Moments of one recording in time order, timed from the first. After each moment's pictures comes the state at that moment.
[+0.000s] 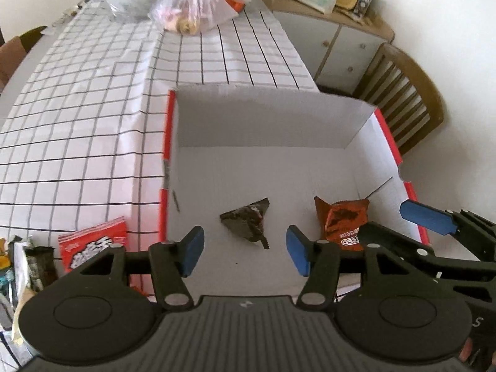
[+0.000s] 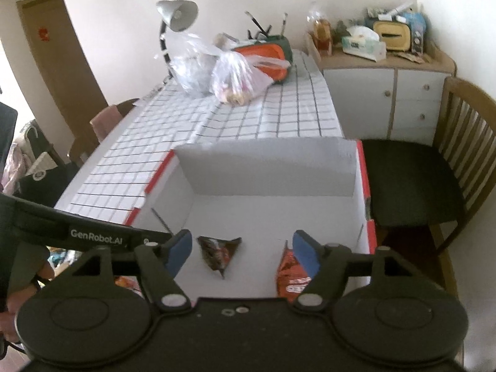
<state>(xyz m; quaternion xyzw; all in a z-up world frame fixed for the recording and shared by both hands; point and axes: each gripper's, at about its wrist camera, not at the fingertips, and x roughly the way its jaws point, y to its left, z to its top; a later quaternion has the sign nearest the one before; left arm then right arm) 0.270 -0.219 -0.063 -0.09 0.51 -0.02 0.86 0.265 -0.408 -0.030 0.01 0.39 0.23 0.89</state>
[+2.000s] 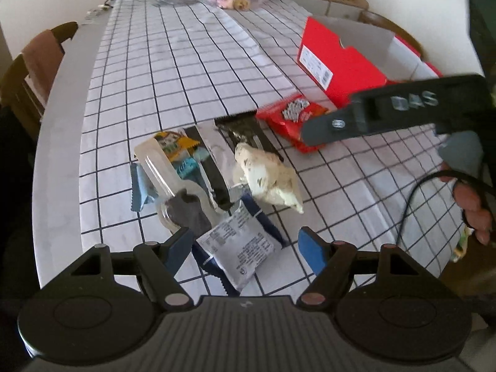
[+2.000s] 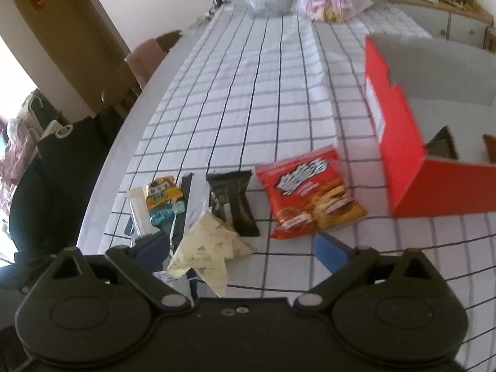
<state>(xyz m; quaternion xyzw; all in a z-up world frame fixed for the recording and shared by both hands) 0.068 0.043 -0.119 0.00 0.49 -0.10 0.86 0.171 -0.125 -0.100 0.04 0.50 0.21 0.84</state>
